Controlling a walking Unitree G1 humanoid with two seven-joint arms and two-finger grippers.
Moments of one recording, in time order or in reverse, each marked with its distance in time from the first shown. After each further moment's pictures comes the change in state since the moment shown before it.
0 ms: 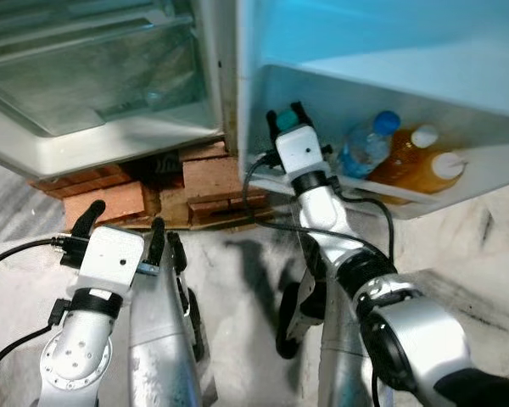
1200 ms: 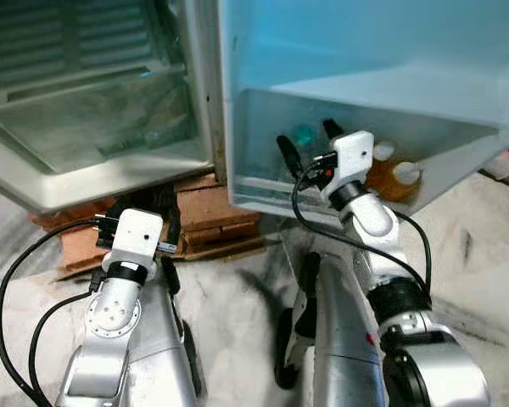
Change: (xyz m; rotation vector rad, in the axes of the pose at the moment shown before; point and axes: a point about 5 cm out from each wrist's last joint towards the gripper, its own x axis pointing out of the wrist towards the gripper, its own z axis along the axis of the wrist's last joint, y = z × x) left arm 0.050 -0.020 -0.033 -0.087 0.007 -0.010; right arm -0.036 -0.028 -0.007 0.319 0.034 0.220
